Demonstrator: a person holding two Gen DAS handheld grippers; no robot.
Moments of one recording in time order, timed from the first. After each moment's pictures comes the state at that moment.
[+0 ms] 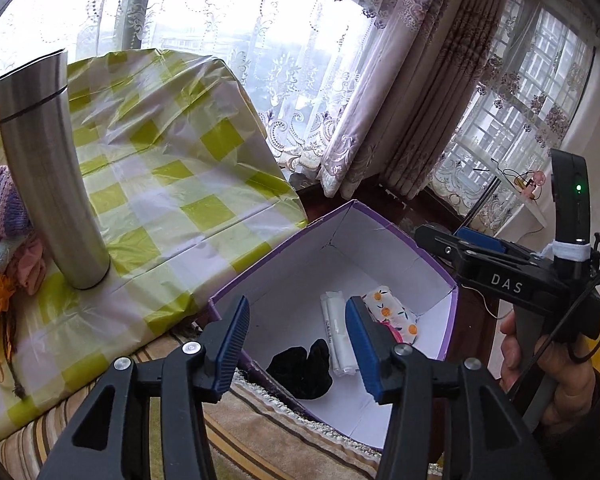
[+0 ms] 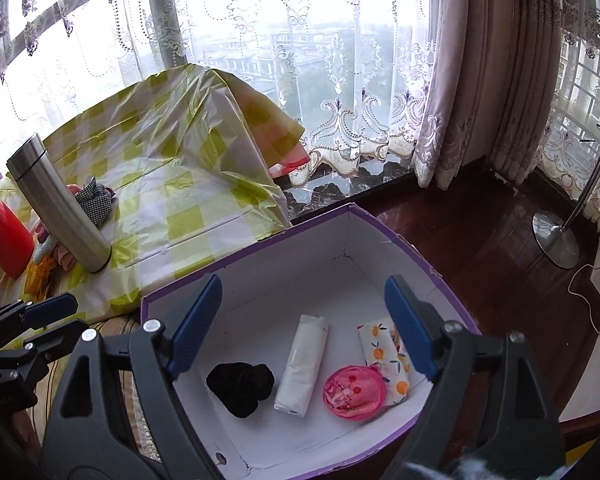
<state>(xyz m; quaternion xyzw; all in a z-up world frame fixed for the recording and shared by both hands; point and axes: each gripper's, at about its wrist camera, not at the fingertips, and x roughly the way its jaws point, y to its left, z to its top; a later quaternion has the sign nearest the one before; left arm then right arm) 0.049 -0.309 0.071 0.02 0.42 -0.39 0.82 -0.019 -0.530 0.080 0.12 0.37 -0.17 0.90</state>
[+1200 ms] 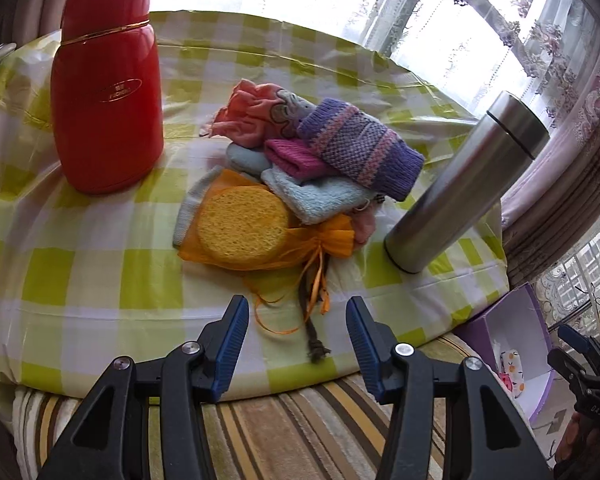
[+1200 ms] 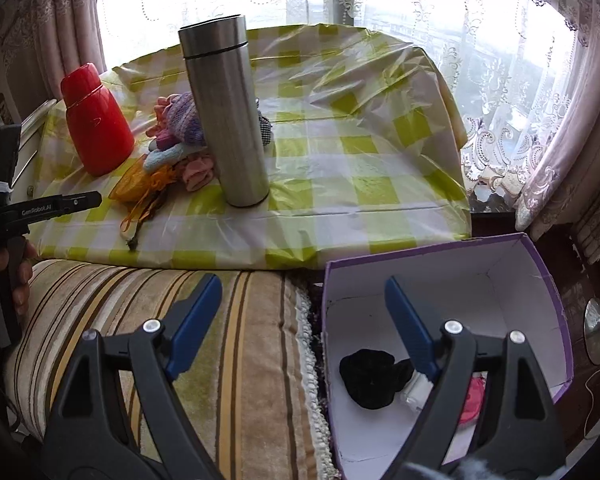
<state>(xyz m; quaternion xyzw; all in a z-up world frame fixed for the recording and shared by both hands) 0.138 -0.041 0.033 -0.10 0.46 -0.14 0.87 0.022 -0.359 0.070 0.01 0.41 0.03 0.91</state>
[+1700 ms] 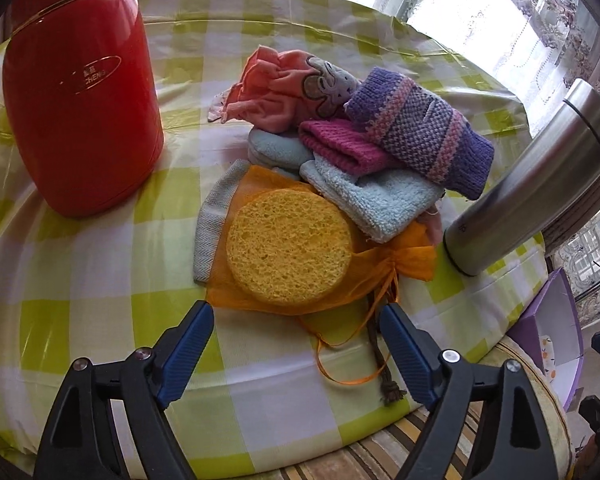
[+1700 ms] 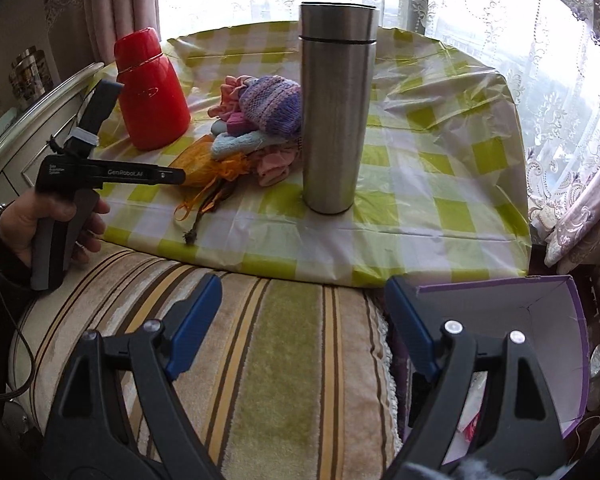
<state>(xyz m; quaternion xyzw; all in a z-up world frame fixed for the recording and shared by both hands) 0.203 -0.033 -0.003 -0.04 0.50 -0.14 0.85 0.041 -0.286 0.068 -0.03 0.42 0.11 0.90</state>
